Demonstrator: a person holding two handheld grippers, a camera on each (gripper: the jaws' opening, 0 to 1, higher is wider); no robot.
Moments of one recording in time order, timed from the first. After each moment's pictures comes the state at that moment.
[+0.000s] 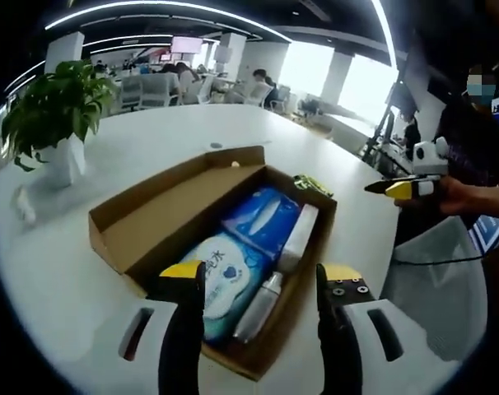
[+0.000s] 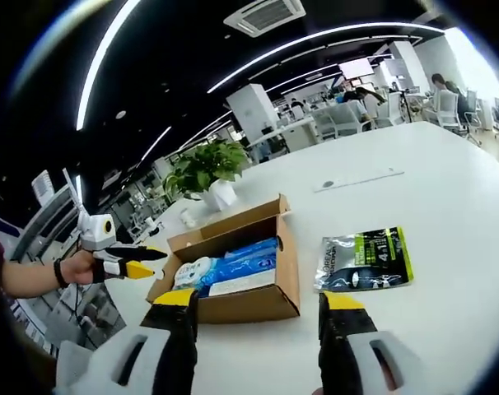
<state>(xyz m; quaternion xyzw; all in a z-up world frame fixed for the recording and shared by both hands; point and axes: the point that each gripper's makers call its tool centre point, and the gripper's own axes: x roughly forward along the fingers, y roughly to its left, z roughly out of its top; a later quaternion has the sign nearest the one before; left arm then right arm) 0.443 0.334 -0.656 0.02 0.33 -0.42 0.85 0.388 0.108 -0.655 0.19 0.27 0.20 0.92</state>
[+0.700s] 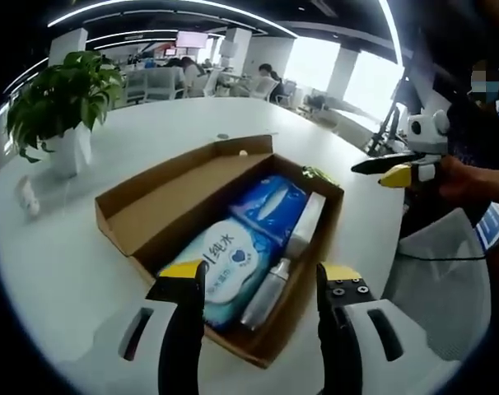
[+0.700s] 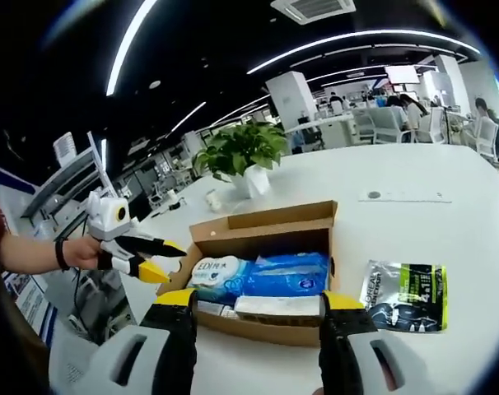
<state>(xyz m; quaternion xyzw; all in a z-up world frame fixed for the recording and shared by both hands) 0.440 0.347 -0.669 0.03 0.34 -0.41 0.85 0.422 0.171 -0.641 0.11 0.28 0.29 0.91</state>
